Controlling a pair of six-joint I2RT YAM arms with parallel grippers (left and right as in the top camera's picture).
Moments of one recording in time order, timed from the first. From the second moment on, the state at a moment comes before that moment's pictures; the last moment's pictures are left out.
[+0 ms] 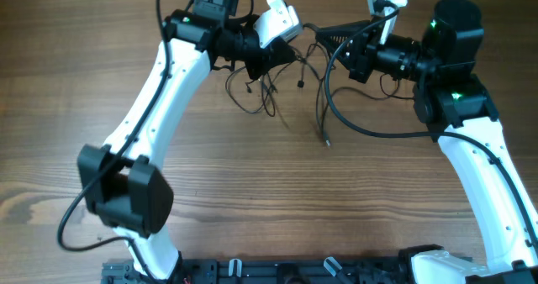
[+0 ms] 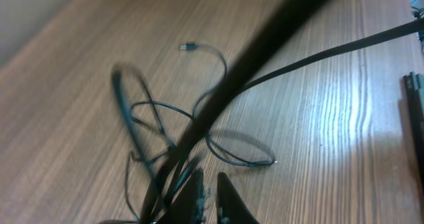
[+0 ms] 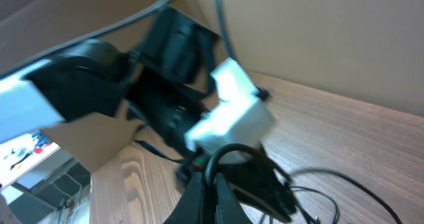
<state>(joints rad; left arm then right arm) -0.34 1.92 1.79 -0.87 0.74 0.67 0.15 1.39 1.23 -0.09 -0.95 0.27</state>
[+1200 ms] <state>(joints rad) -0.34 1.97 1.78 -0.75 0.84 0.58 0.15 1.39 1.23 -0.07 -1.00 0.27</state>
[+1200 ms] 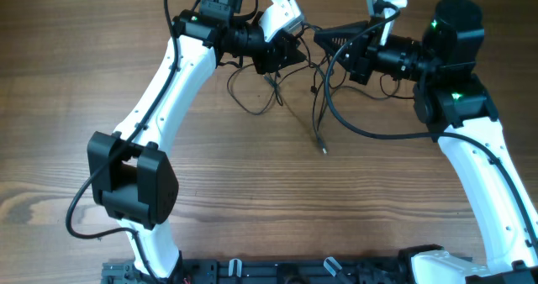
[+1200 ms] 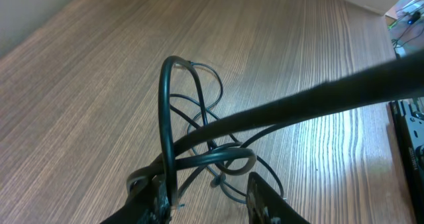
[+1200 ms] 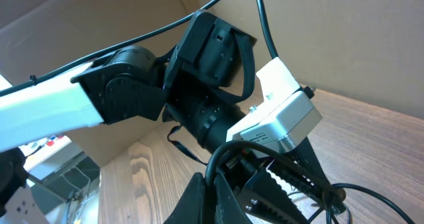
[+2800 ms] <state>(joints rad) -0.21 1.97 1.78 -0.68 0.88 0.47 0.15 1.39 1.23 -0.11 -0.99 0.29</state>
